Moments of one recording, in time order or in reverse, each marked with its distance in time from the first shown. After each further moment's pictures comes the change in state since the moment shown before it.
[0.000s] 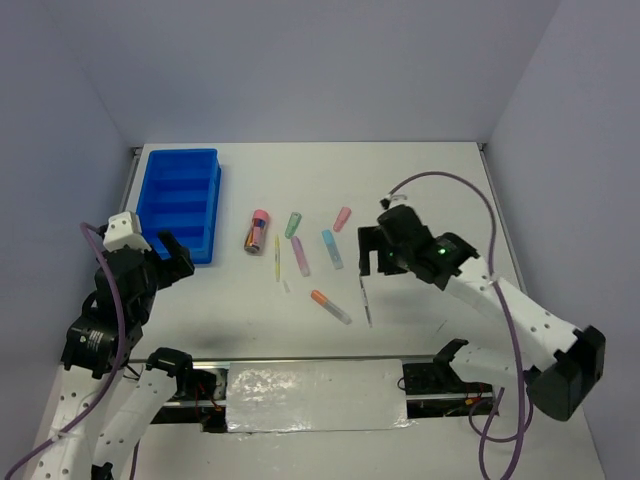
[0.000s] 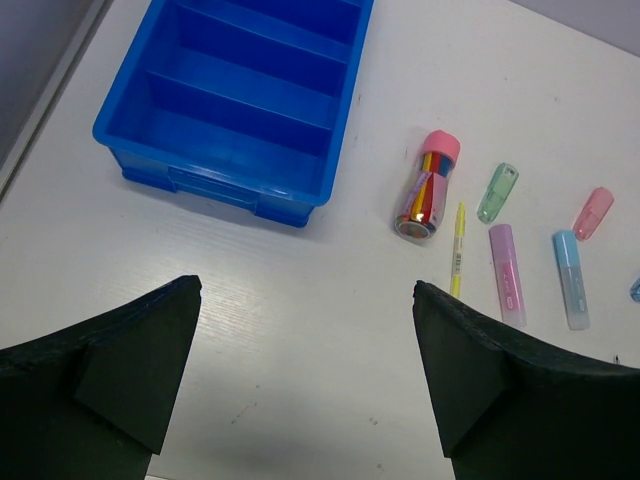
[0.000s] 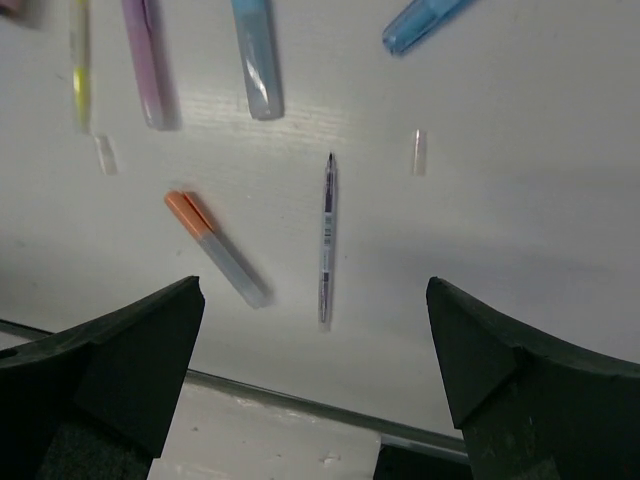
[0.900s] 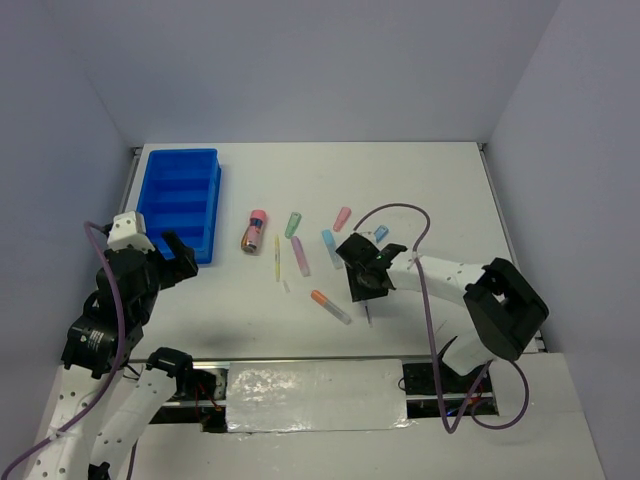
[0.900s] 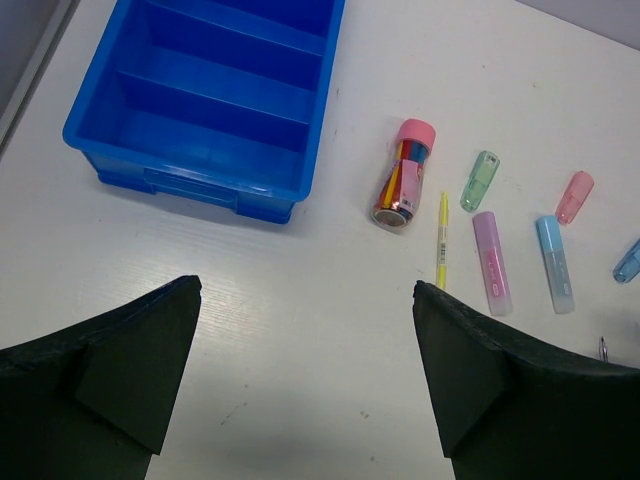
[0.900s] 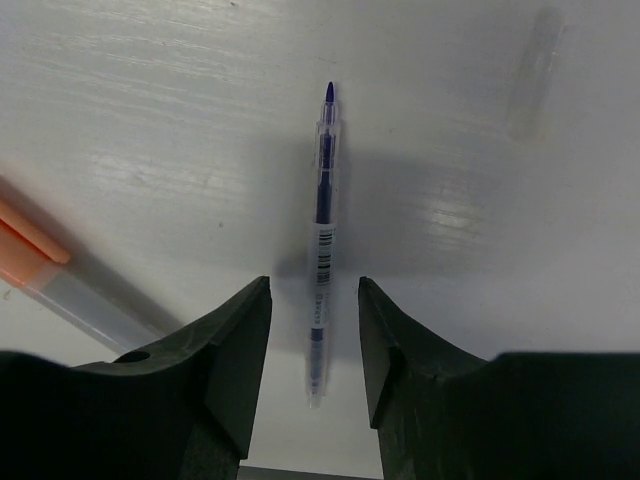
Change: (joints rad) left arm -0.029 0.007 -0.011 0.014 0.029 0.002; right arm 0.150 0.446 -0.214 0.245 0.035 0.093
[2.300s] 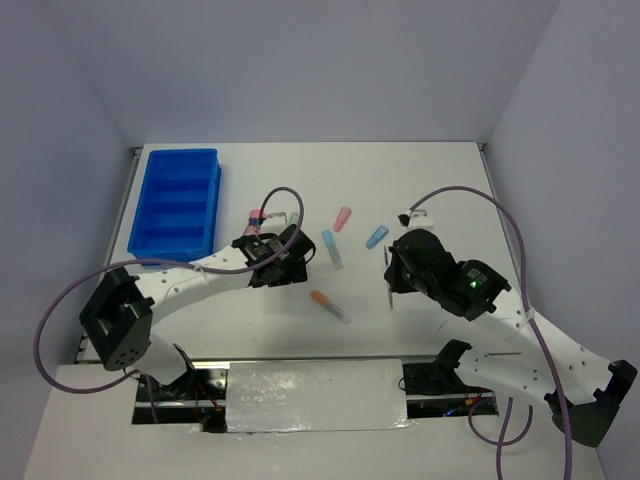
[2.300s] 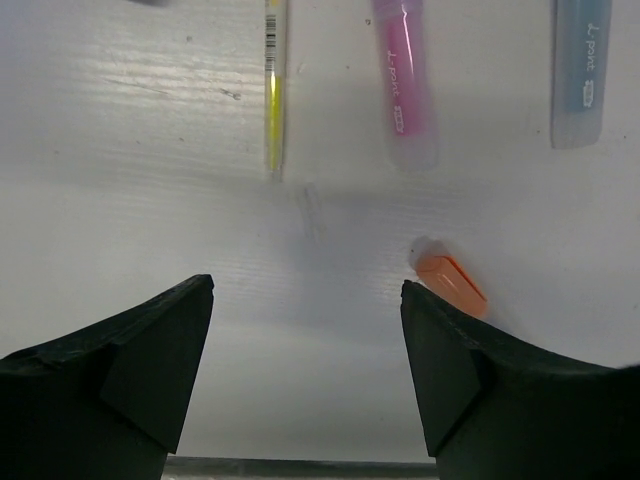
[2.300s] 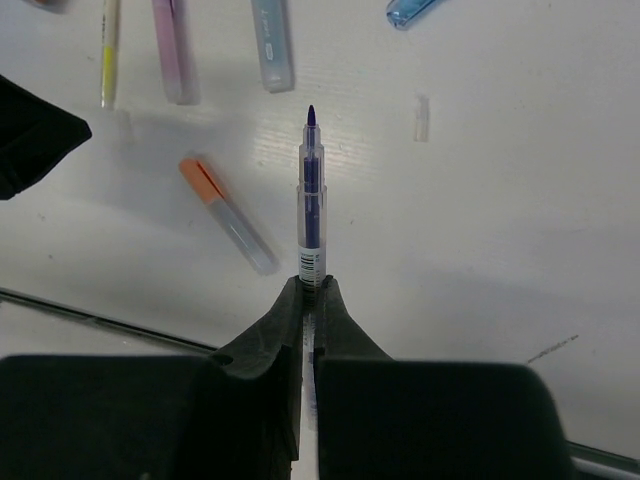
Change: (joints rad) left arm -0.587 0.973 0.169 0.088 -0.072 -0.483; right arm 0.014 -0.636 0.120 -0.310 0.086 0.013
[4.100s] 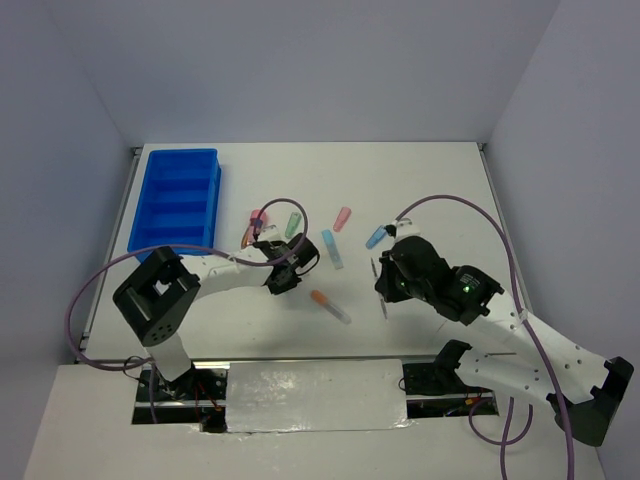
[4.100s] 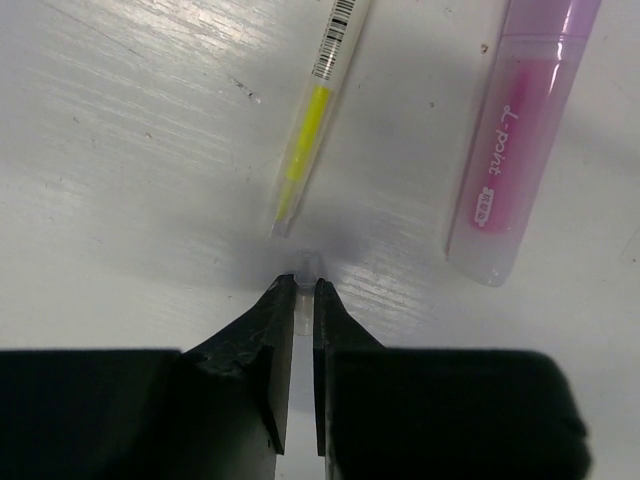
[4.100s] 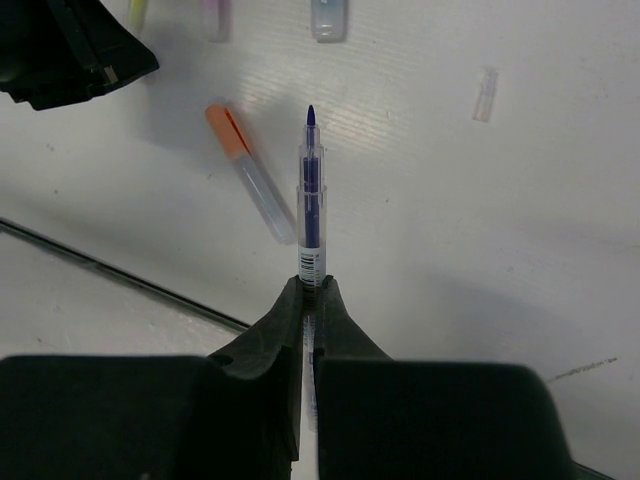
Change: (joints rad) left arm 0.023 0.246 -0.044 0.119 -0.002 -0.327; right arm 0.027 -0.014 -0.090 0.065 -0.117 -0.057
